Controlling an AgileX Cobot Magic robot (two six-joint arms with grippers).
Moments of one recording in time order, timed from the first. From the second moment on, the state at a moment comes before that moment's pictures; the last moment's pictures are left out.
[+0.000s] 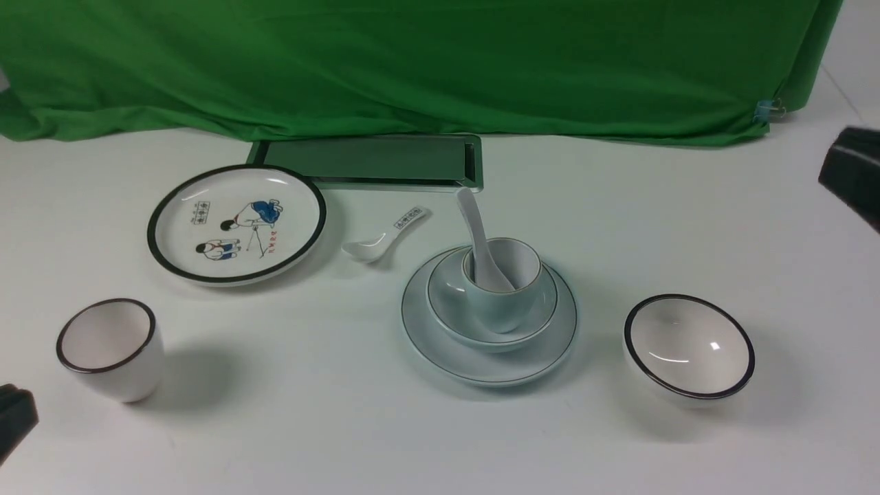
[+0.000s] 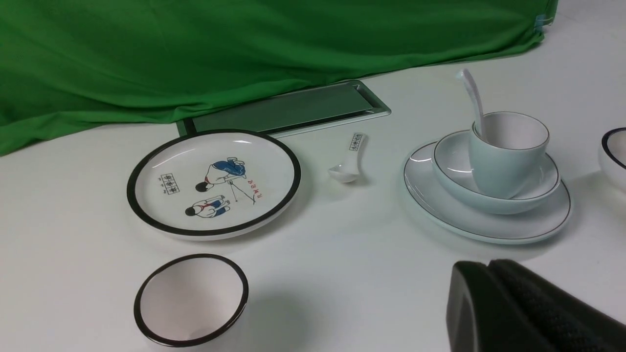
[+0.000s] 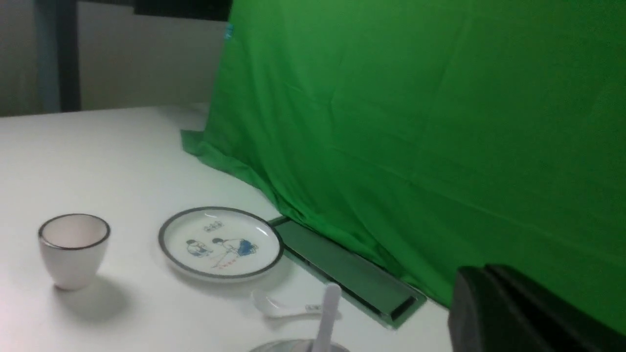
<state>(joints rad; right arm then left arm) 0.60 0.61 -0.64 0.28 0.06 -0.44 -0.34 0.16 -0.44 0.00 0.59 0.02</state>
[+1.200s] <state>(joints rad) -0.07 0.00 0.01 -0.10 0.22 0.11 -0.34 0.16 -0.44 0.00 0.59 0.02</state>
